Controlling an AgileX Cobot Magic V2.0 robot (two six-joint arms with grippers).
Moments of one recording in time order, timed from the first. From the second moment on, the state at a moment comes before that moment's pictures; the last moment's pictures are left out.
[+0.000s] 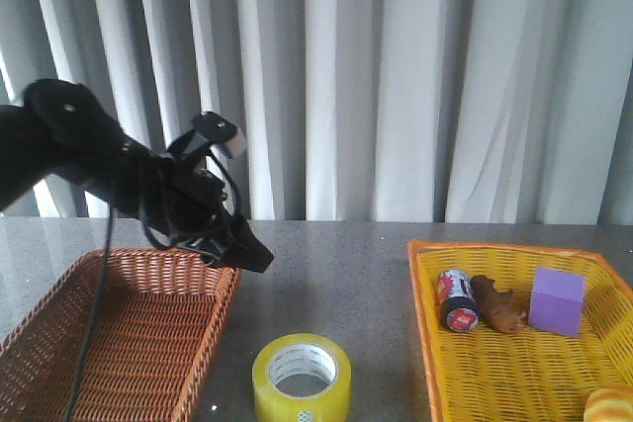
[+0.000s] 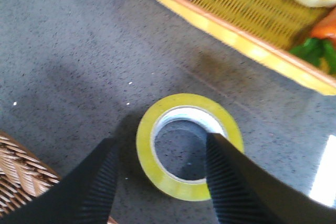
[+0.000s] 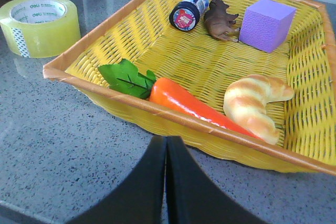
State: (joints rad) left arm -0.24 1.99 -2.05 -0.57 1.20 0.76; right arm 0.34 0.27 -0.36 -0.24 0.57 0.18
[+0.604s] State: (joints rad) left arm -0.31 2.25 -2.20 -0.43 1.24 0.68; right arm 0.34 0.27 -0.36 -0.24 0.57 0.18
